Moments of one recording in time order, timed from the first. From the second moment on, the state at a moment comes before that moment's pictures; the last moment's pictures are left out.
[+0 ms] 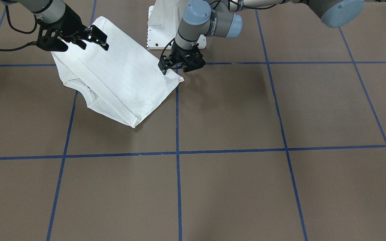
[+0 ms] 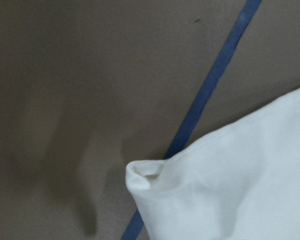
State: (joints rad) left arm -0.25 -2.24 -1.62 -1.92 -1.78 -1.92; right arm 0.63 -1.55 2.23 -1.31 2.24 1.52
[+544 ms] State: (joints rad) left arm -0.28 -2.24 -1.61 -1.92 -1.75 -1.91; right arm 0.63 -1.55 2.23 -1.31 2.24 1.52
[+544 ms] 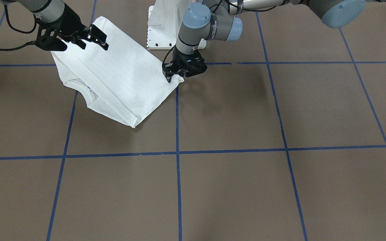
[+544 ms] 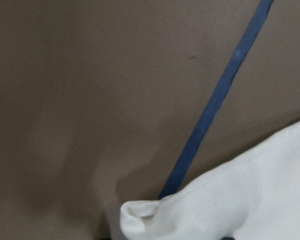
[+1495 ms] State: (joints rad) left arm -0.47 -2.23 -1.61 -1.88 -1.80 -1.84; right arm 0.65 -1.53 2.21 -1.31 2.23 1.52
